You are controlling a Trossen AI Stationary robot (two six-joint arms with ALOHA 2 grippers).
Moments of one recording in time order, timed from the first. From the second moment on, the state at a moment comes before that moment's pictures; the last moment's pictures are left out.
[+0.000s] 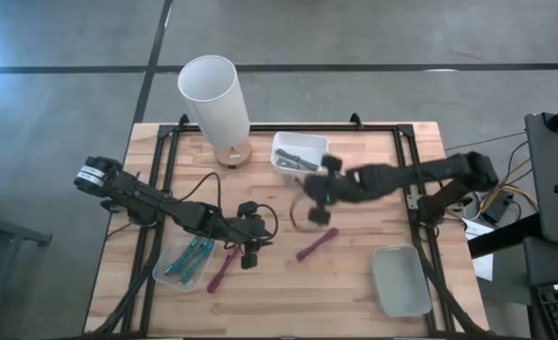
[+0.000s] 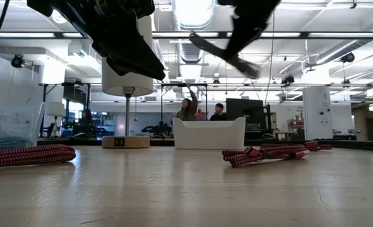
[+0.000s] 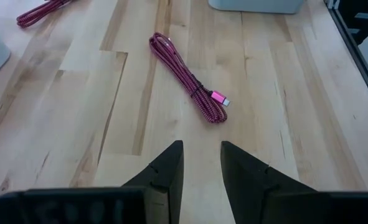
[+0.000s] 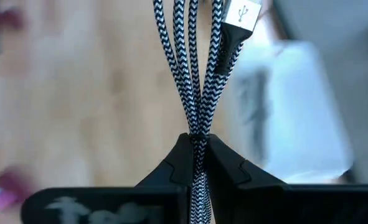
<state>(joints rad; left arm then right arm) -0.31 1.47 0.86 -0.02 -0.22 -0.30 0.11 1.54 1.32 -0.75 0.43 0.19</state>
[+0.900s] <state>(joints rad) -0.31 1.47 0.86 -0.03 -0.22 -0.26 -0.33 1.89 1.31 -0.46 0.31 -0.09</state>
